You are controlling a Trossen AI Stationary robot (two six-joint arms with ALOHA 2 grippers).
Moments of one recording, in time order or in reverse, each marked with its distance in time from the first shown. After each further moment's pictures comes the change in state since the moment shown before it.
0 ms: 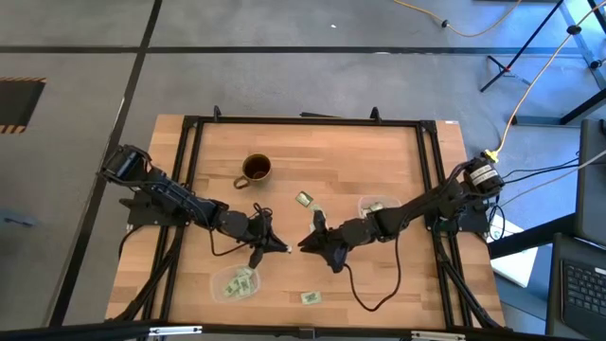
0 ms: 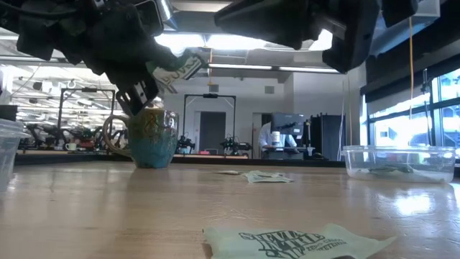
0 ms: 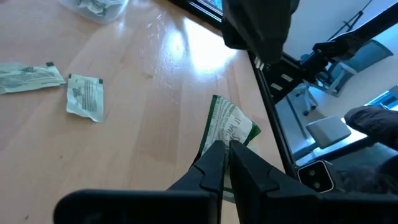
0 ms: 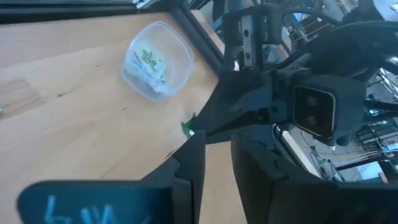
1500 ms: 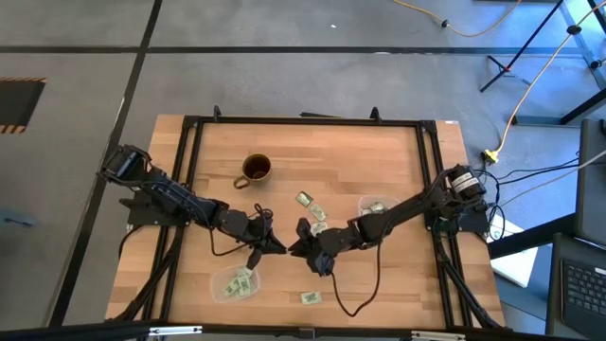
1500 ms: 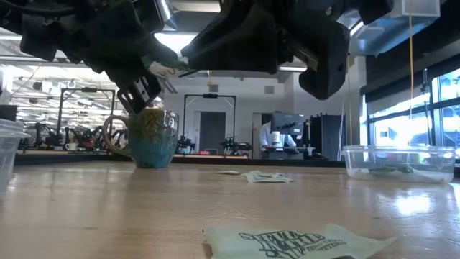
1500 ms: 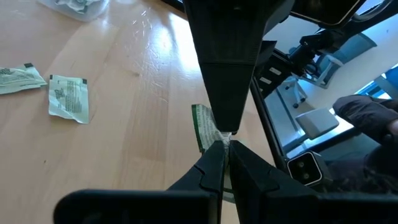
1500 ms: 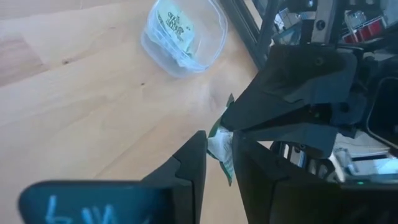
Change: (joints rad) left arm 0.002 0.000 0.000 0.015 0.065 0.027; right arm -0.007 0.161 0.204 -0.225 0.015 -0.031
